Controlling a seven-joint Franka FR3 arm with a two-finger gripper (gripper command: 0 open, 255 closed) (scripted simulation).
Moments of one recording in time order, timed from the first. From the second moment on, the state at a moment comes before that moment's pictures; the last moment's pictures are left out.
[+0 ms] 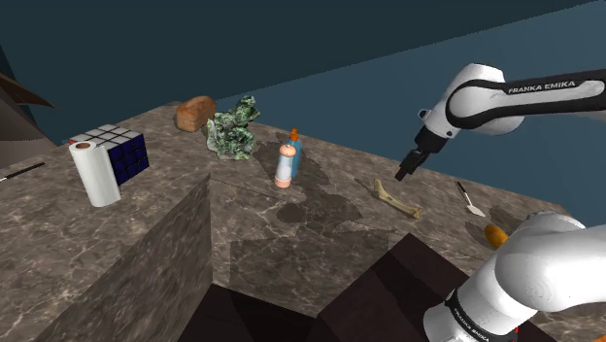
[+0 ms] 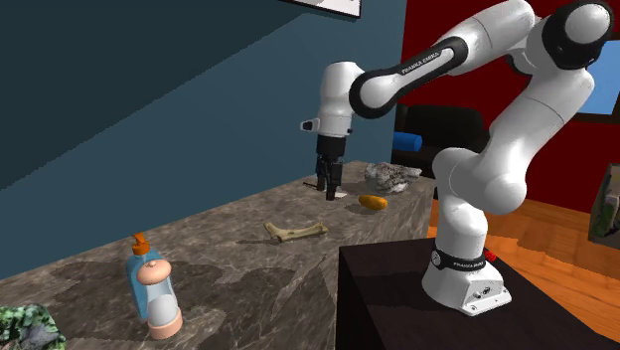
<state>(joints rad) -0.11 -0.68 -0.36 -2.75 -0.08 2.17 -0.42</state>
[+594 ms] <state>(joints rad) -0.04 -0.36 -0.63 -2.70 -0.01 2.46 -0.73</state>
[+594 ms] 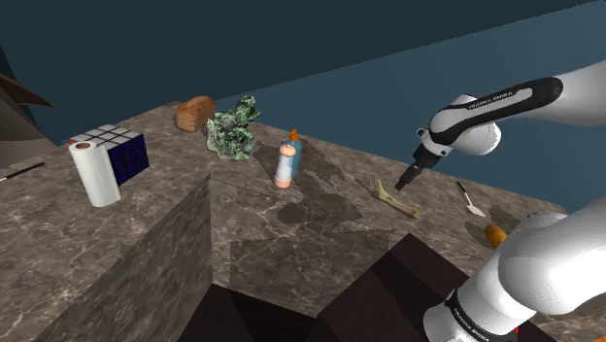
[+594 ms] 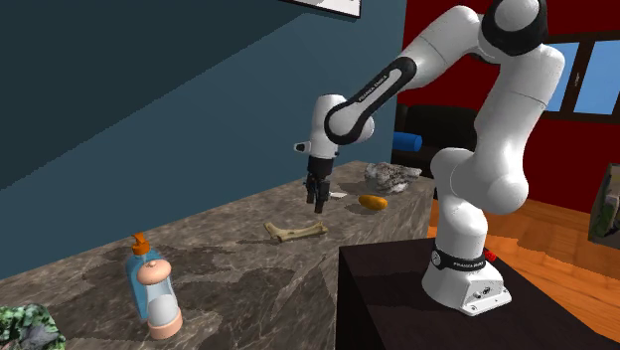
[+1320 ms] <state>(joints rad) 0.04 0.26 -0.79 -2.42 0.78 2.52 -1.53</state>
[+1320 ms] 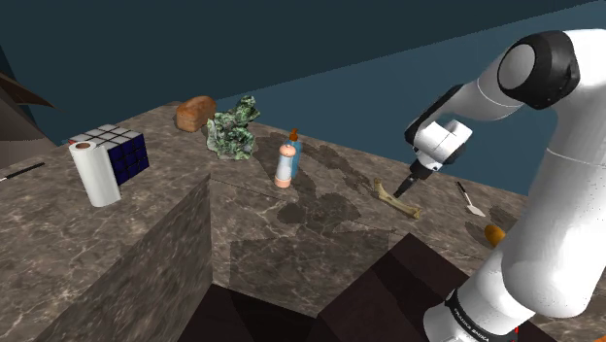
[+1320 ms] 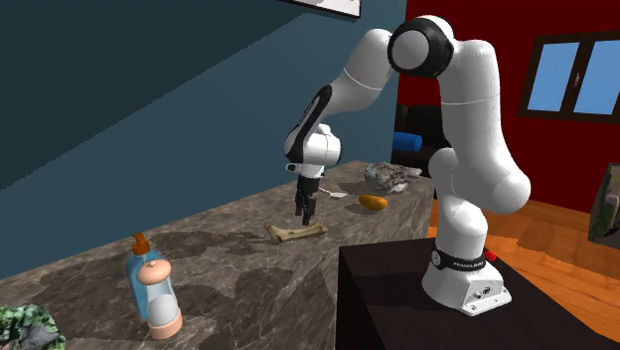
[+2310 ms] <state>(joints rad) -0.16 0.55 -0.62 -2.23 1.07 2.49 -1.79</state>
